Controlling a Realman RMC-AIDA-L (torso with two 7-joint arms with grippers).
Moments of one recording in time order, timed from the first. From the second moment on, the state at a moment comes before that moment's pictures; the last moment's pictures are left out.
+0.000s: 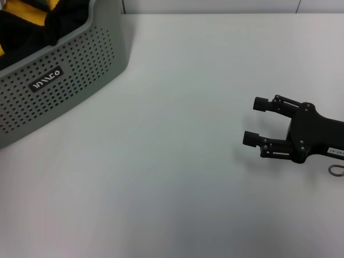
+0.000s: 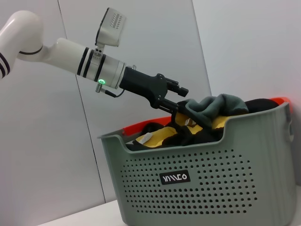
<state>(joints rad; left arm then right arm) -0.47 -2.09 0.77 1.64 2.60 1.22 -1.78 0.49 1.96 -1.35 -0.35 -1.16 -1.56 1.00</state>
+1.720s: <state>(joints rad) -0.53 -2.04 0.79 2.02 2.09 1.59 -2.17 0.51 1.99 -1.13 -0.40 -1.16 -1.86 0.88</state>
